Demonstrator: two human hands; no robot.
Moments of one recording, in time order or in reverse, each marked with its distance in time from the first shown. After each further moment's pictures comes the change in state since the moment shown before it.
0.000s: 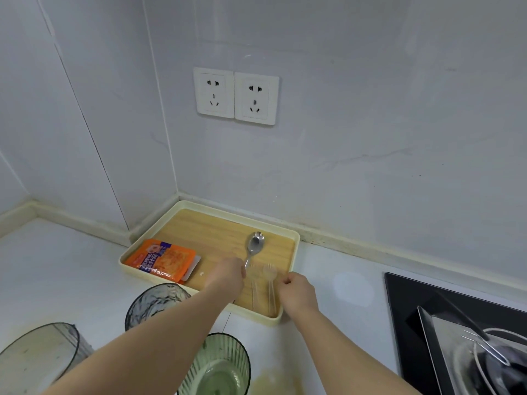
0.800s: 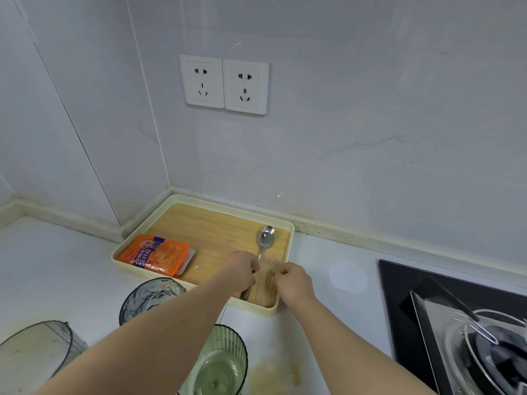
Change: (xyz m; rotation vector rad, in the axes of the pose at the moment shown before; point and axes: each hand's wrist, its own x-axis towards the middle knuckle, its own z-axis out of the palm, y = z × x) left_hand 0.004 0.017 0.008 0.004 -0.108 0.181; right_hand -0.002 0.000 -0.004 0.039 -0.035 0.012
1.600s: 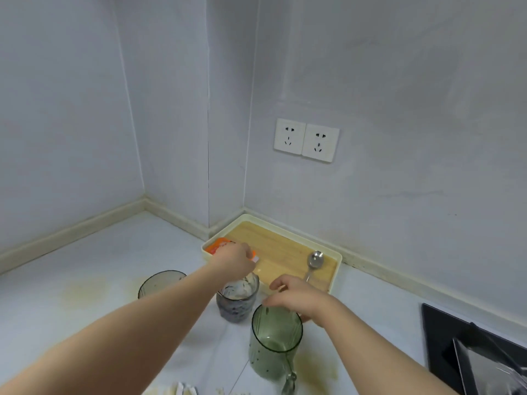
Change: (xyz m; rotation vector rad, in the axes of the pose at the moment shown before) left_hand -0.139 -0.053 -0.083 -0.025 0.266 -0.217; right_hand -0.111 -0.069 0.013 -0.299 -0.514 -0.217
